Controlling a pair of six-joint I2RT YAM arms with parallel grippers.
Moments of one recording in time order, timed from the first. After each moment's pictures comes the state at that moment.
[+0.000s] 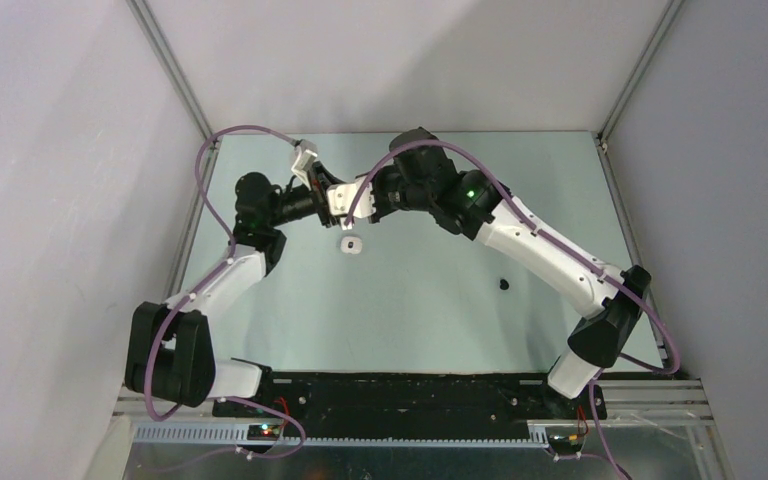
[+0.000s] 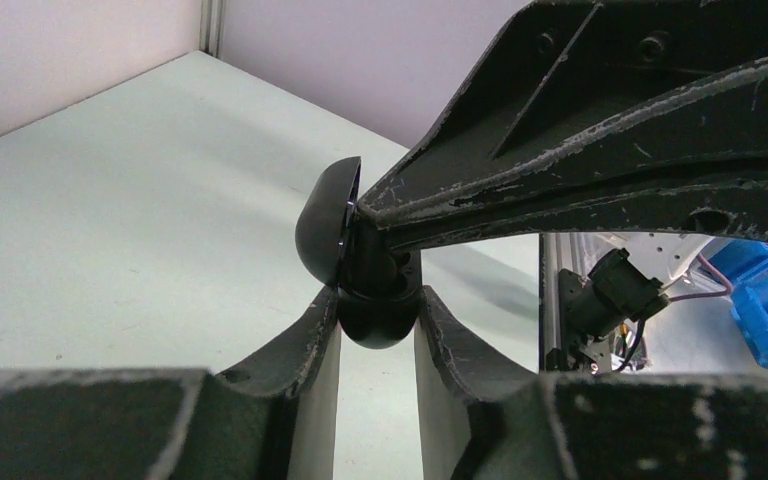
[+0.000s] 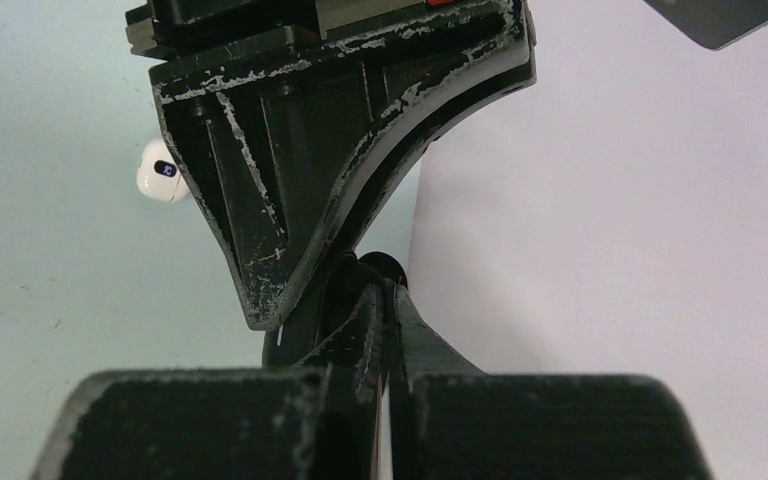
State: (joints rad) left arm -0.23 1.33 0.82 0.70 1.02 -0.50; right arm 0.89 1.66 1.82 -0.61 -0.15 -1.16
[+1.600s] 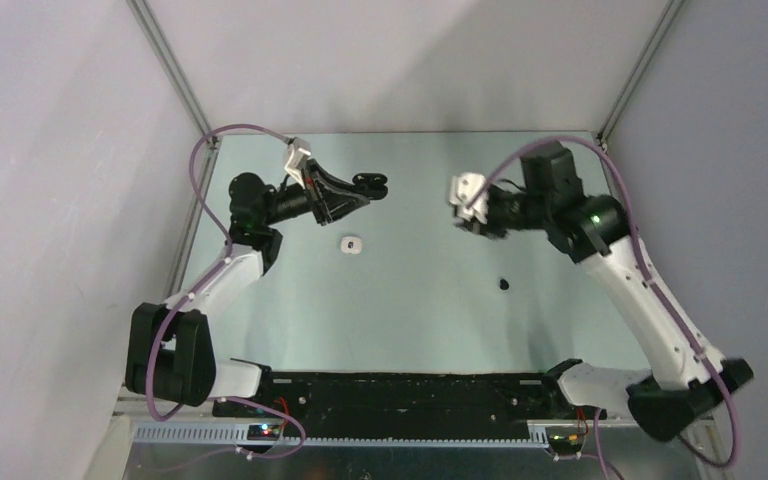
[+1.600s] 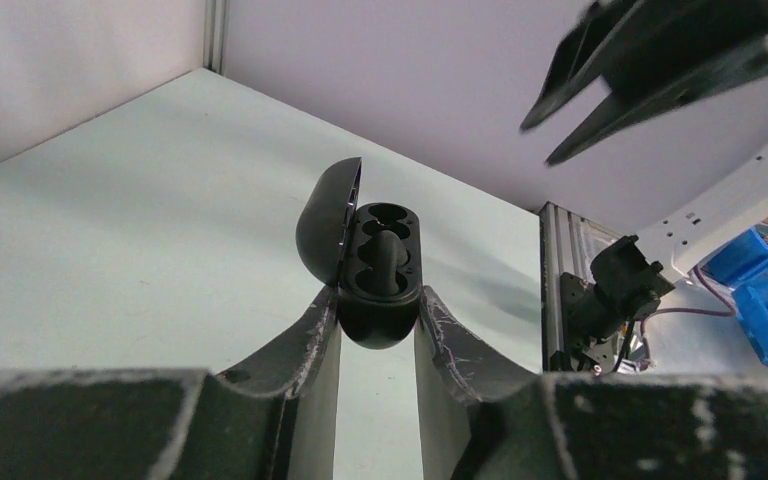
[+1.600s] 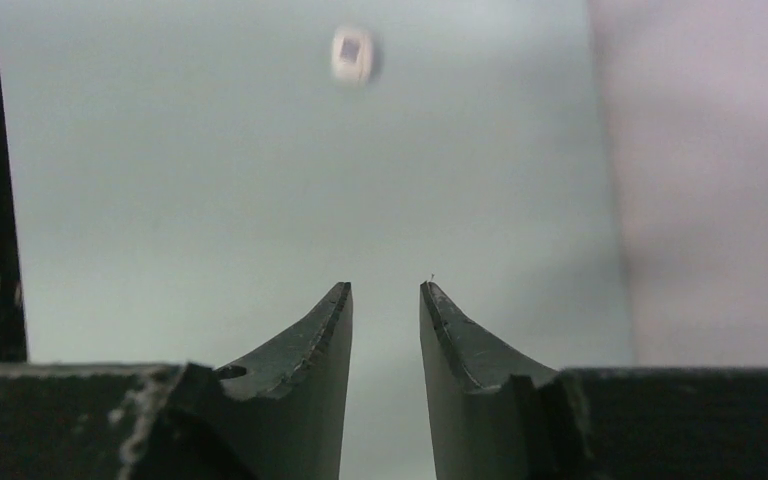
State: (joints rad) left arm -0.21 1.33 0.82 0.75 1.04 -0.53; right arm 0.58 1.28 1.58 -0.84 -0.53 -0.86
